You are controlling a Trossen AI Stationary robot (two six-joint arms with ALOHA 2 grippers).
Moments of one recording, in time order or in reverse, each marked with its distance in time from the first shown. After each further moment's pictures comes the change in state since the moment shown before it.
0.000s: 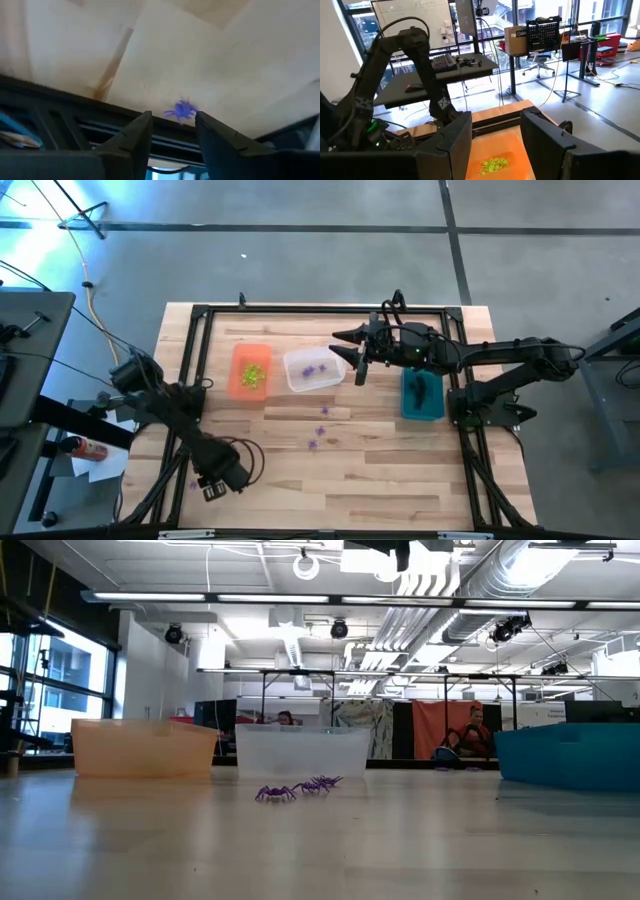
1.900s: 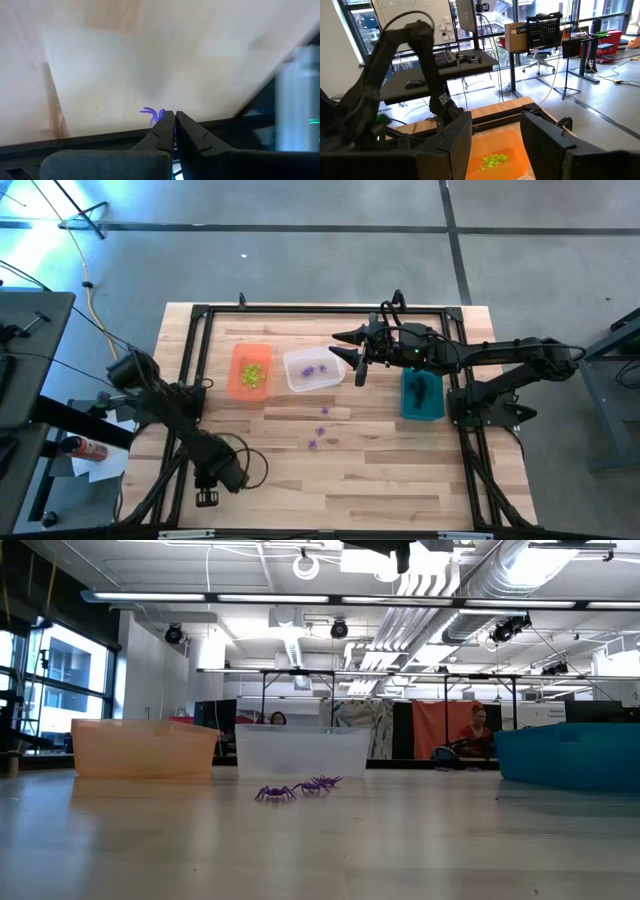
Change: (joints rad) left arm -0.009 -0.036 -0.059 0.202 0.073 0.229; right arm -0.003 0.000 0.000 -0.021 0.000 0.001
